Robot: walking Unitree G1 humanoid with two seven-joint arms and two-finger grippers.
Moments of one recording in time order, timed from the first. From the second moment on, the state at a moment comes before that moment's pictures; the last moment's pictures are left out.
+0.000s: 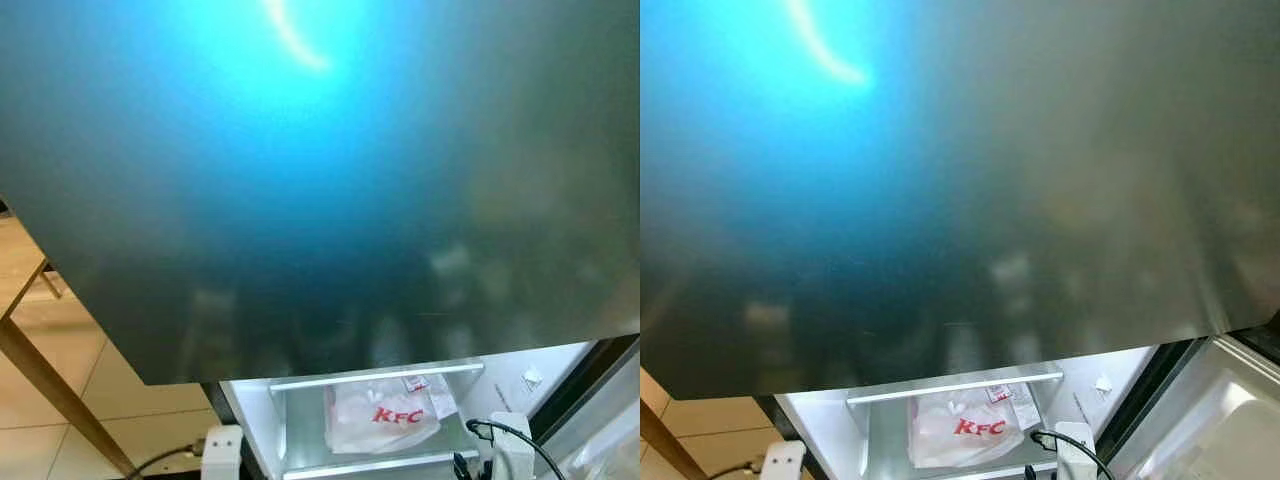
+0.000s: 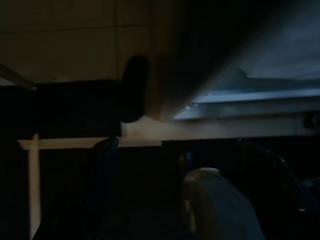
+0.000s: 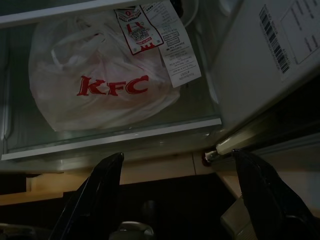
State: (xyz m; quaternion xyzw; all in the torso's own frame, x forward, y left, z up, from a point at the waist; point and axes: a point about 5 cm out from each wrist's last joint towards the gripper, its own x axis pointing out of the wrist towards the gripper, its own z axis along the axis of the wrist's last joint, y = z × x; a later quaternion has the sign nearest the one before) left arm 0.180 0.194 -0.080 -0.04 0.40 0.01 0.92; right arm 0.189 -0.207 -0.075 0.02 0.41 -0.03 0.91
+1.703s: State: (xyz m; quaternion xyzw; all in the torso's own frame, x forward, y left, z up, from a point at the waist) left arm 0.187 0.198 -0.073 -0.03 0.37 -0.02 0.93; right arm 0.181 -0.207 -0.079 0.02 0.42 -0.04 0.91
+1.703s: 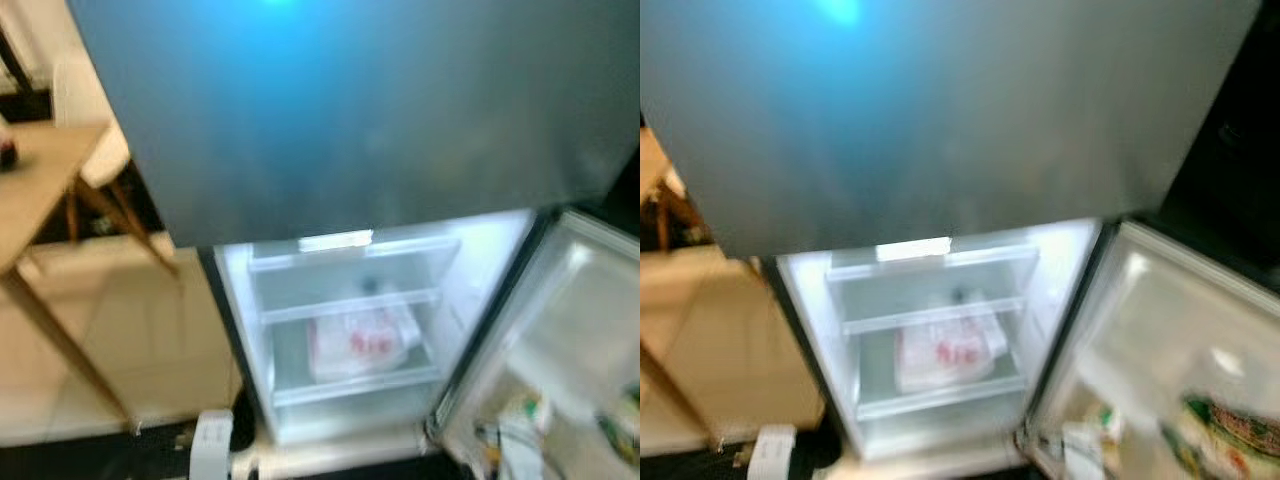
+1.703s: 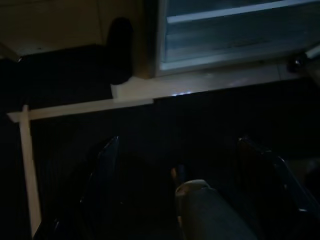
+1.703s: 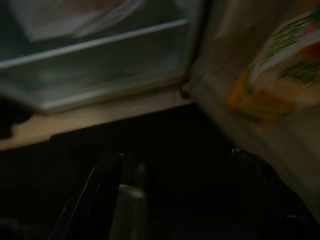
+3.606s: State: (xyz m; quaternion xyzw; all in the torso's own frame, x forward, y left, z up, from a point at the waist) left arm 0.247 0.170 -0.043 0.03 0.35 -0.11 0.93; right arm 0.193 -0.223 -0.070 0.02 0.41 -0.09 0.91
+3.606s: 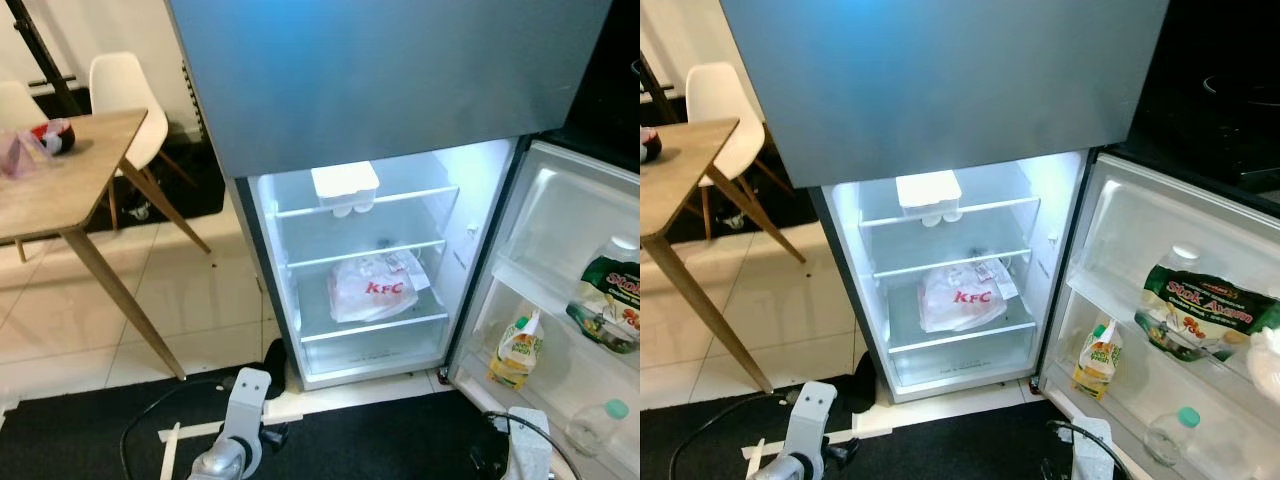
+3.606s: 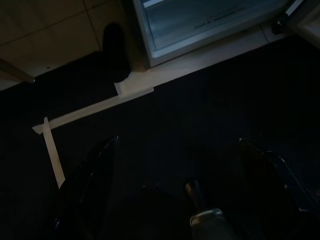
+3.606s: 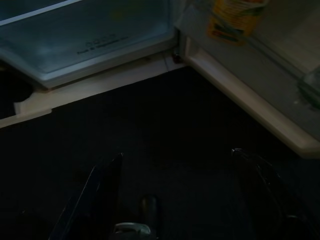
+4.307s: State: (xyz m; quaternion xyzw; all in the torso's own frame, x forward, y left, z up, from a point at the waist) left arm 0.234 0.173 -0.053 0.05 0.37 -0.09 0.92; right arm 0.205 -0.224 -0.064 -0.02 0.41 -0.07 0.91
